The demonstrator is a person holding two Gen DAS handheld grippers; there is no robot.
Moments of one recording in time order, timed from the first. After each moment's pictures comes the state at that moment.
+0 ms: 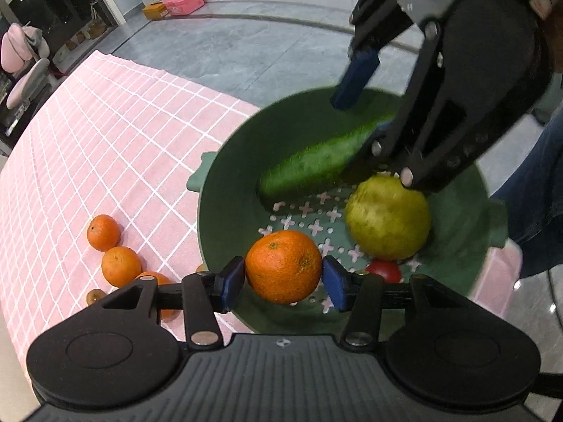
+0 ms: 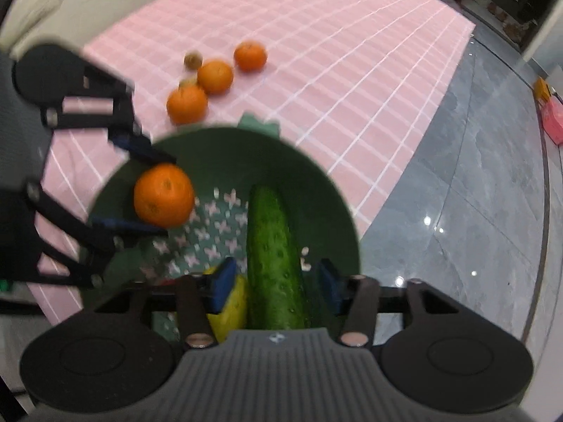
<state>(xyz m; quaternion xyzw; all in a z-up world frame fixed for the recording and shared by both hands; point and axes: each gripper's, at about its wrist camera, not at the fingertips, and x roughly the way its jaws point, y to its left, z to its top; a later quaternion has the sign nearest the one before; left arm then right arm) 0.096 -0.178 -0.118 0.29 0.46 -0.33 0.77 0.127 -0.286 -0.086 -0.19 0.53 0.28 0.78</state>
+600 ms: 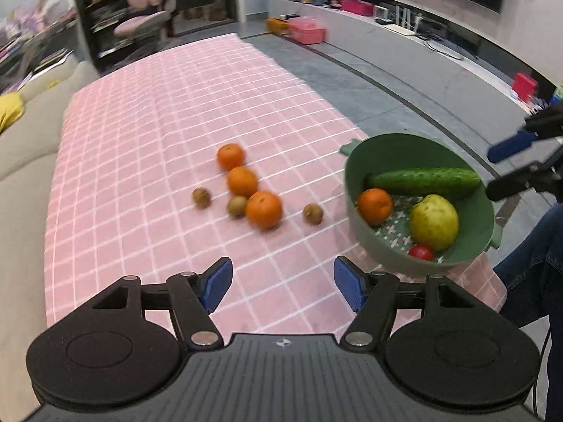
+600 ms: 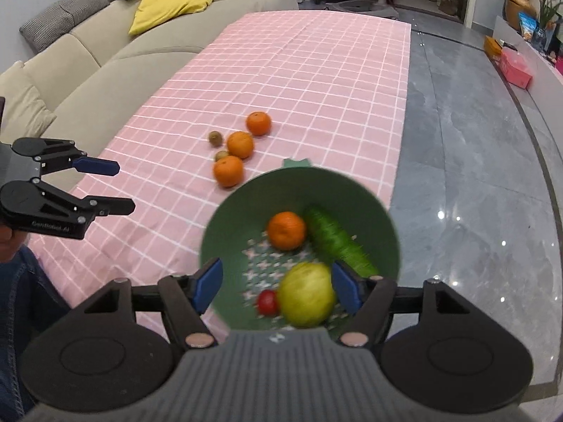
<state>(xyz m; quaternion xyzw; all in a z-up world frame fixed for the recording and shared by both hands) 0.045 -0.020 -0.054 0.10 0.44 -0.20 0.87 0.037 -0.287 -0.024 -0.03 0.49 0.23 0.84</state>
